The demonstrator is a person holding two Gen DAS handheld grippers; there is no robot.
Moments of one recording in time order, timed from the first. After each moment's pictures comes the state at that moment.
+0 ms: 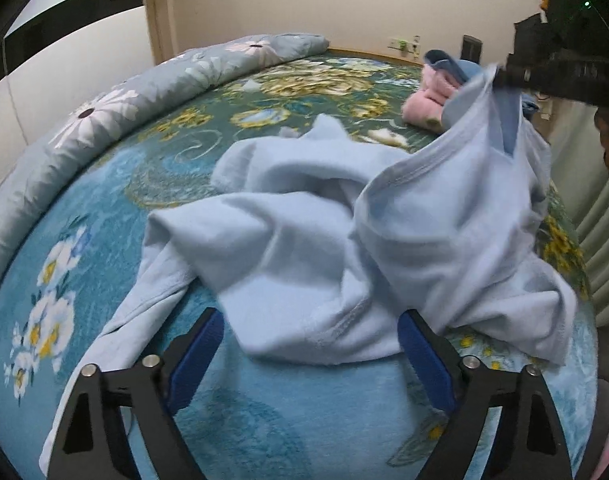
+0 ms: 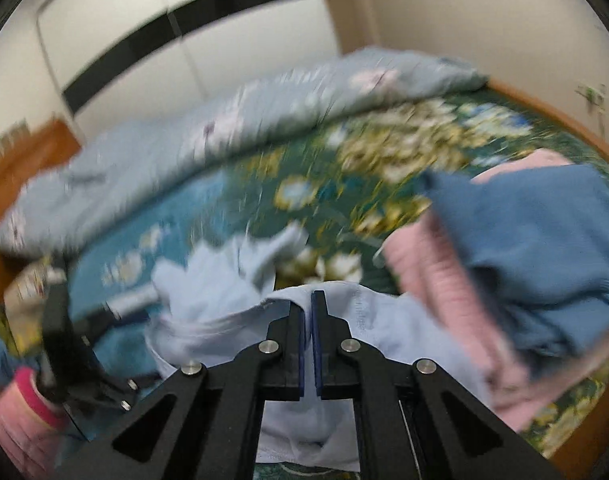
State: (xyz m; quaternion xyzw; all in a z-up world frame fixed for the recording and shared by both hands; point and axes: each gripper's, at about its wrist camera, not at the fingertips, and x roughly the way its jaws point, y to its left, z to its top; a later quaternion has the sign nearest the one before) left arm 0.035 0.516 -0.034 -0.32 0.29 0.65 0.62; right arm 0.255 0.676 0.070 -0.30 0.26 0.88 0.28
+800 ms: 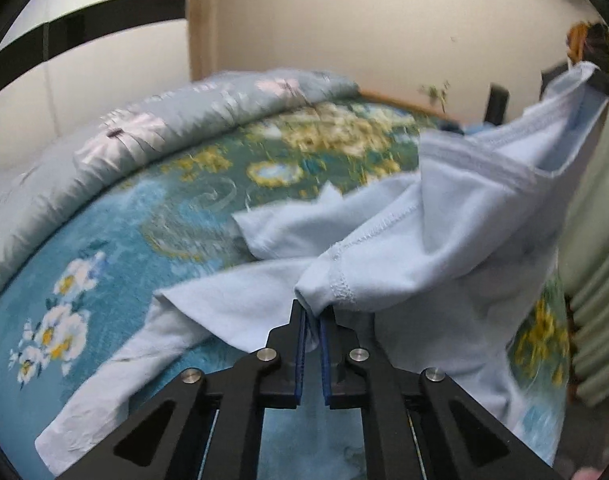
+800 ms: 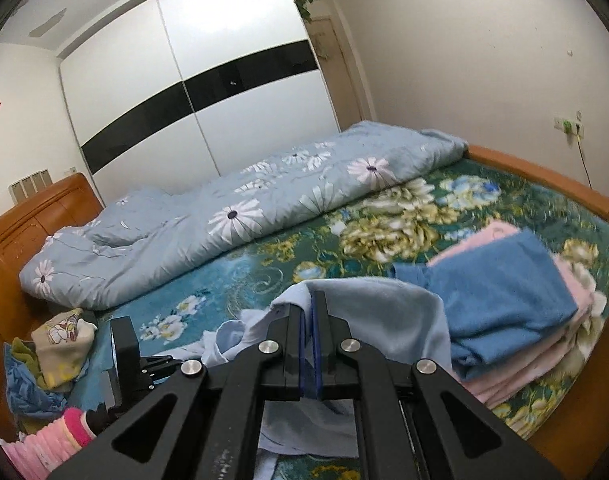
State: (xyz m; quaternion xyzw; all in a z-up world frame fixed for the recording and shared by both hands) left arm 0.050 0.520 0.025 -0.30 0.21 0.73 0.59; right arm 0.310 0.632 0.172 -0.20 0.22 0.91 0.30
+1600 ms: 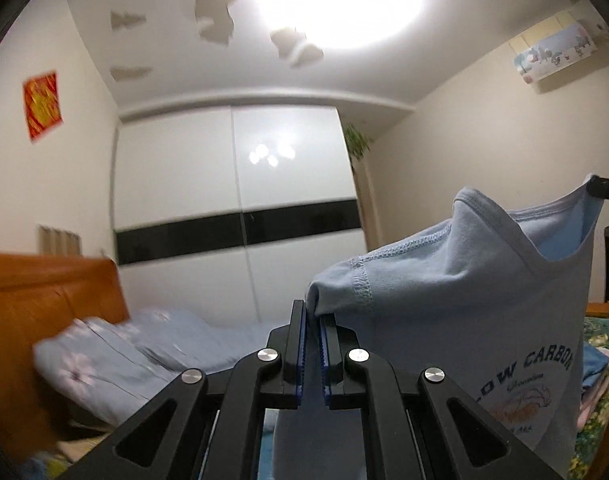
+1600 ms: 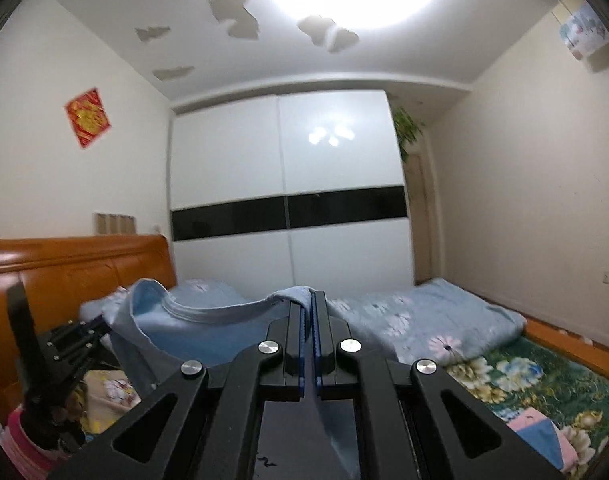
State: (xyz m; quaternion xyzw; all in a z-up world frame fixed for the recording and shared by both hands) left arm 0.098 0.256 0.340 0.05 0.07 0.93 0.36; right arm 0.298 0.474 0.375 0.01 0.04 0.98 0.21
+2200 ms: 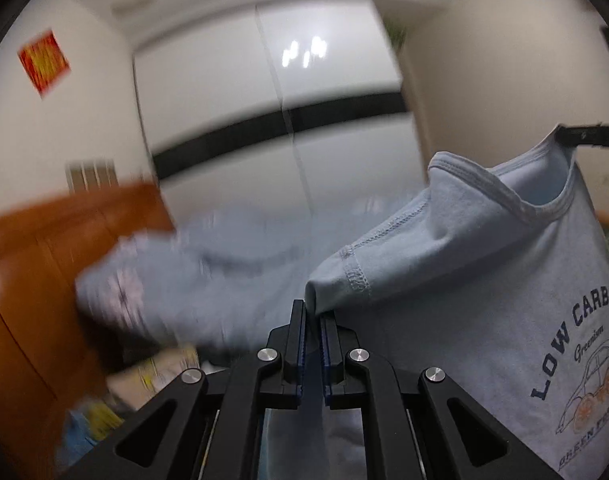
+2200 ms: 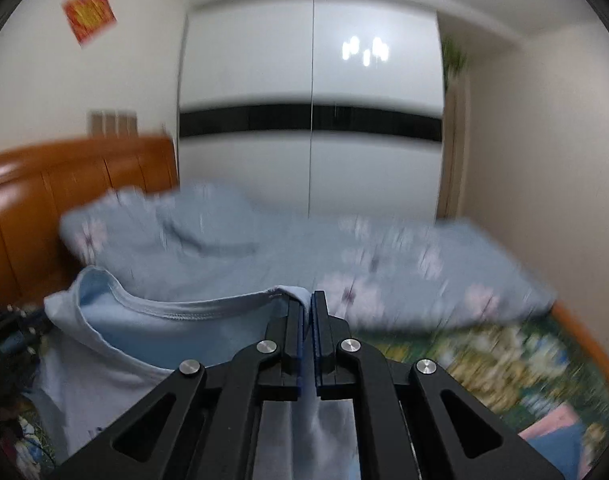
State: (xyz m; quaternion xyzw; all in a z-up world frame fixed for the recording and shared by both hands) left arm -0.039 0.246 0.226 -0.15 0.18 0.94 0.25; right arm 0.052 0.500 0.294 -0.21 0.04 0.96 0.18
